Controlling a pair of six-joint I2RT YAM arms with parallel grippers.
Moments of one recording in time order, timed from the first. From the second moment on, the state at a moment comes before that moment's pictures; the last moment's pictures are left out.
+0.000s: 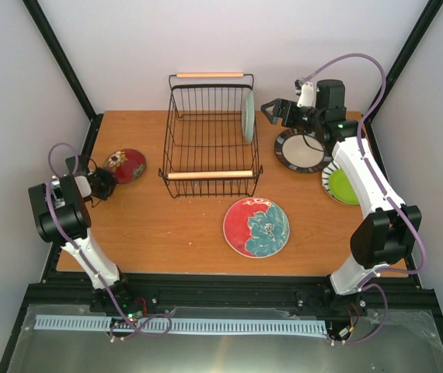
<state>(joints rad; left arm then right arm) 0.41 1.86 0.97 -0.07 0.41 -0.90 0.19 1.63 1.60 -0.42 -0.54 0.36</state>
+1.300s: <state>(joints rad) 0.46 1.59 0.79 -0.18 0.55 -0.87 0.18 1.64 1.60 -0.42 -0.59 0.32</state>
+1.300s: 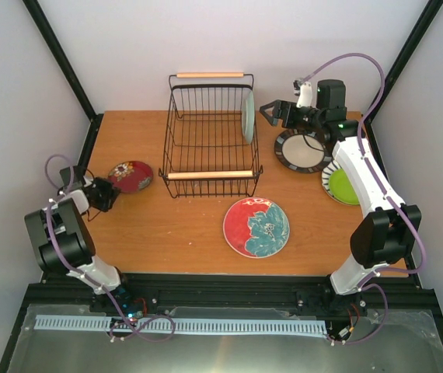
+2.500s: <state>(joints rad) 0.50 1.26 0.85 -0.40 0.61 -0.86 0.27 1.60 1.58 -0.47 -0.61 0.22</state>
